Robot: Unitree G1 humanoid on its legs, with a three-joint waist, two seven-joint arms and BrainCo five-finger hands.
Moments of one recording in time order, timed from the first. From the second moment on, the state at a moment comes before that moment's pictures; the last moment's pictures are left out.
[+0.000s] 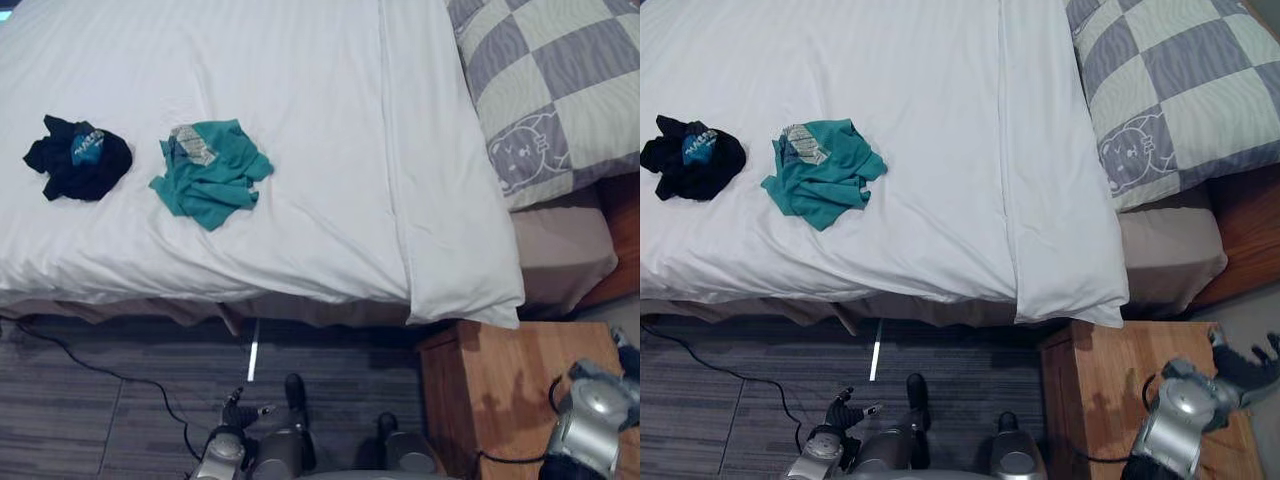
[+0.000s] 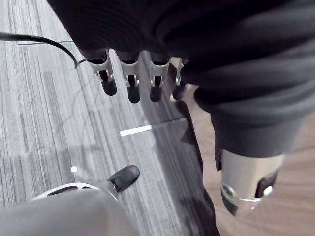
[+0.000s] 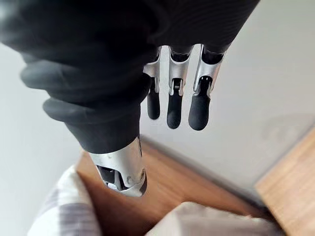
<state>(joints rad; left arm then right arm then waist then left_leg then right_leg) 0.05 0.10 0.00 0.90 0.29 0.03 0.20 -0.09 -0.13 -0.68 0.01 -0.17 0.15 -0.61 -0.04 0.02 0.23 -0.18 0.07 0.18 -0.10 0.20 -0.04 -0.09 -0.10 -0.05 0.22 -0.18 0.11</state>
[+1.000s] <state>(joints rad) -0.03 0.13 -0.03 0.83 0.17 0.04 0.26 -0.20 -0.10 -0.36 0.50 0.09 -0.01 -0.46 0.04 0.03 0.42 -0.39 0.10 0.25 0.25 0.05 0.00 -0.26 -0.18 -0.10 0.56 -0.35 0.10</state>
